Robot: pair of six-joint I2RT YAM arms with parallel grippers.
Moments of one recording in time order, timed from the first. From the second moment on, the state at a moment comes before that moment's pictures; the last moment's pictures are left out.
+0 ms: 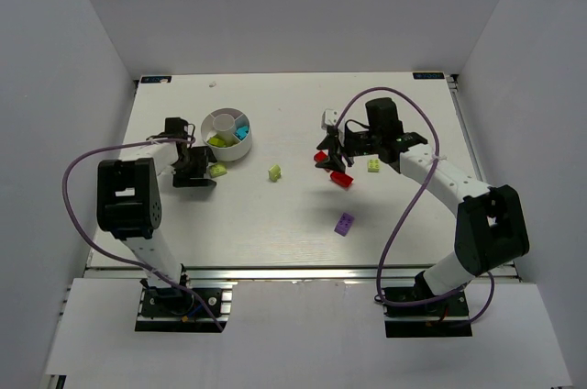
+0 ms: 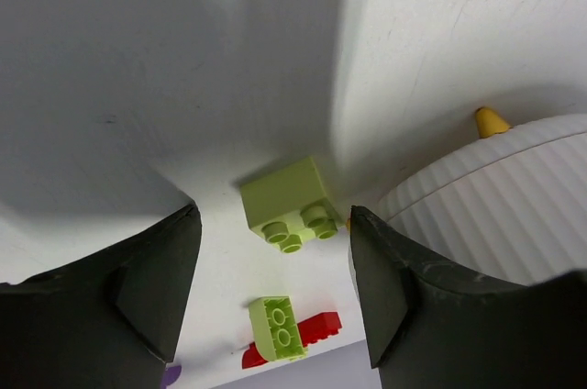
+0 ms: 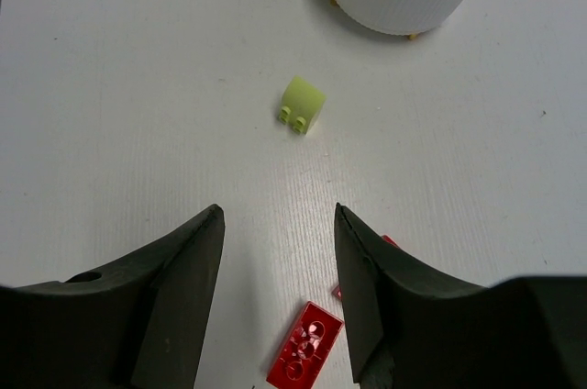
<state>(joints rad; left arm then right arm) 0.04 1.79 1.07 -0.55 0.10 -1.52 0.43 1.53 1.10 -0.20 -0.91 -0.68</state>
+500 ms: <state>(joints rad) 0.04 1.83 1.14 -0.66 0.06 -1.55 0.42 1.51 1.07 -0.15 -0.92 -0.66</state>
